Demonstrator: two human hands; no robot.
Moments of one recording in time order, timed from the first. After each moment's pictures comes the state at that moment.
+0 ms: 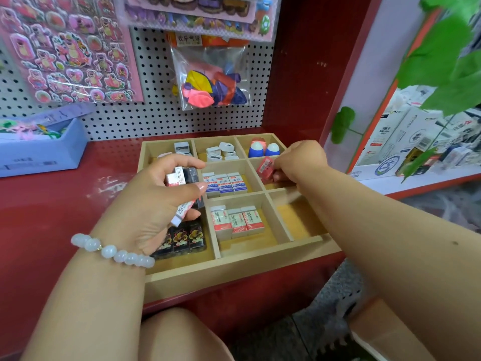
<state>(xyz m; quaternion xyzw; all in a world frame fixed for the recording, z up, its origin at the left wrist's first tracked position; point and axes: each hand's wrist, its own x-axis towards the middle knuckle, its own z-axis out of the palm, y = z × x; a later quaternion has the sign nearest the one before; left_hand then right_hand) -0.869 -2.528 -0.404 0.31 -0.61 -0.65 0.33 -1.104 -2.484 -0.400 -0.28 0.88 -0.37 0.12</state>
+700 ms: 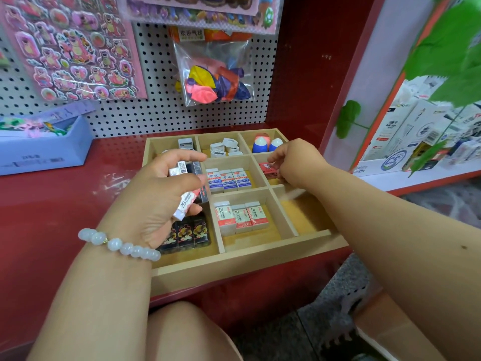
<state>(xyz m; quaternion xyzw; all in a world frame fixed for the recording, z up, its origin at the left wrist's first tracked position) -0.872 -2.528 -0.402 0.33 -0.59 -0.66 0.33 -1.101 -2.483 -0.401 -0.44 0.87 -0.19 0.11</state>
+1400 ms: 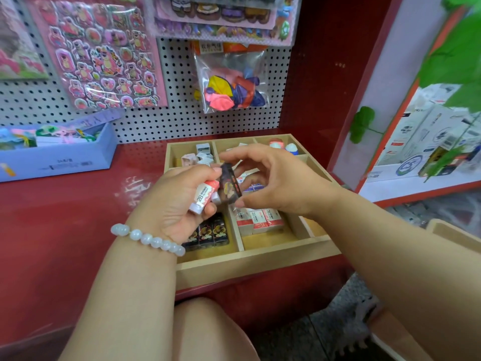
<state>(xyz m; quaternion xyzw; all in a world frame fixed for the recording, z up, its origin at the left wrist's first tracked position) -0.870 -2.520 -0.390 0.35 -0.47 -0.74 0.33 -1.022 -2.451 -0.383 -0.65 0.58 -0.41 0.27</state>
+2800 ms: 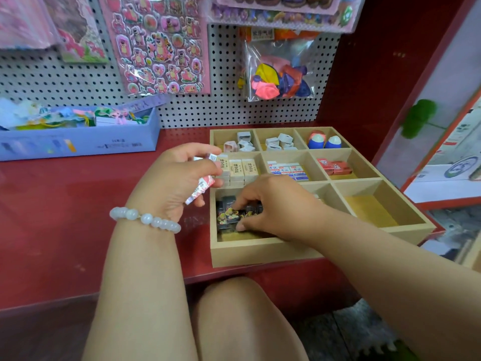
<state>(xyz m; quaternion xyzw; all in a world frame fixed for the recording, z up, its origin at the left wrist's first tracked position) -0.806 -2.552 -0.395 0.39 -0.61 -0.59 0.36 -0.951 -2.468 -0.411 -0.72 0.67 -0.16 0.09</state>
